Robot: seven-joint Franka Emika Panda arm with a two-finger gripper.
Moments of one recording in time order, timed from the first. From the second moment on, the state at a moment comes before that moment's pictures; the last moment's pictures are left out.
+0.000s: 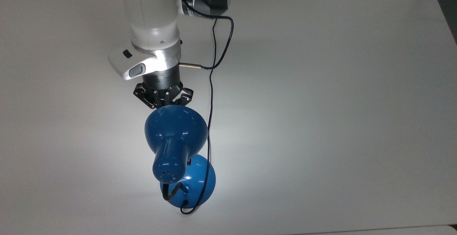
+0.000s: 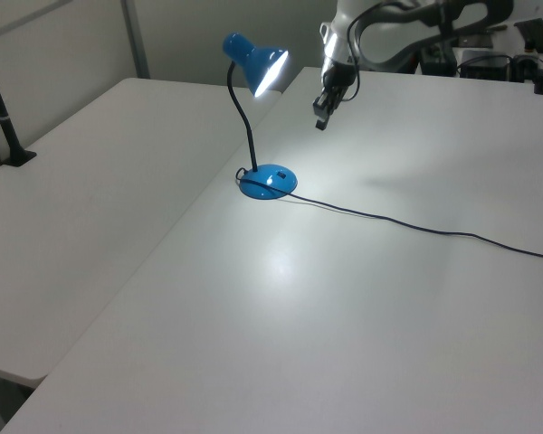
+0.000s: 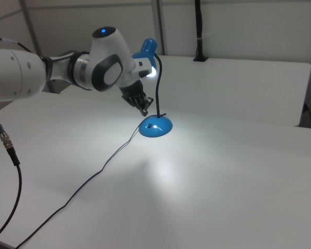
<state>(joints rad) 0.19 0.46 -0.26 -1.52 0.12 2.31 0.01</state>
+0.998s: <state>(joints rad) 0.21 0.70 -0.22 -1.40 0.12 2.56 0.09</state>
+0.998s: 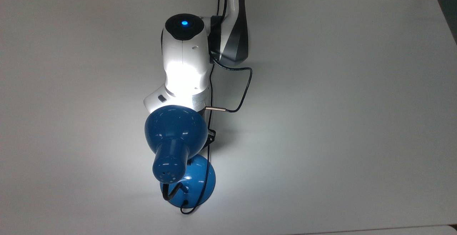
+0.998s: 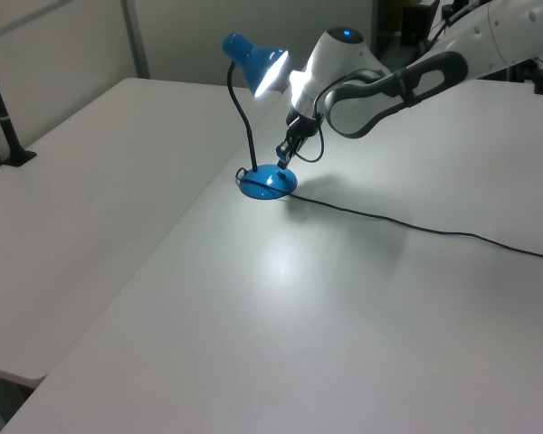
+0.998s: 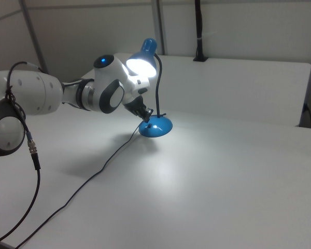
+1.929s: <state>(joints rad) 0.21 0.74 -0.22 -1.40 0.05 2.58 0.09</state>
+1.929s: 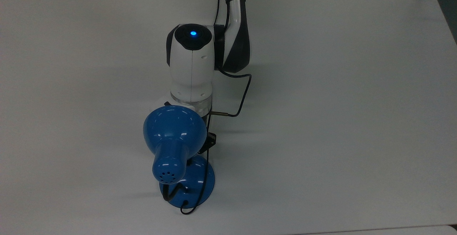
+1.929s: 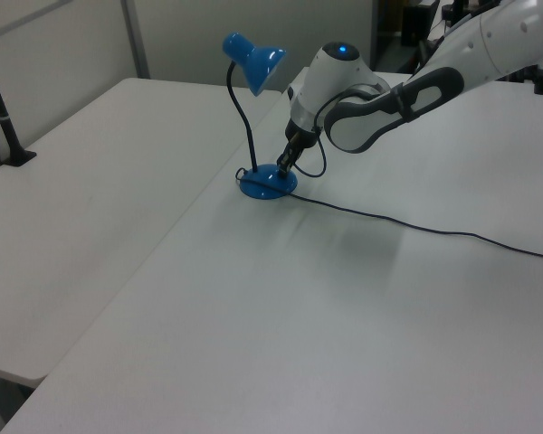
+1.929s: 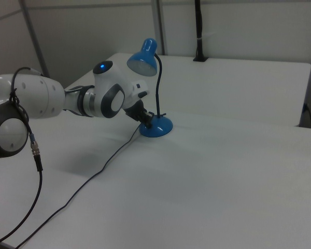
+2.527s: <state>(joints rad) 0.23 0.70 -0.22 -1.48 0.03 2.59 0.04</state>
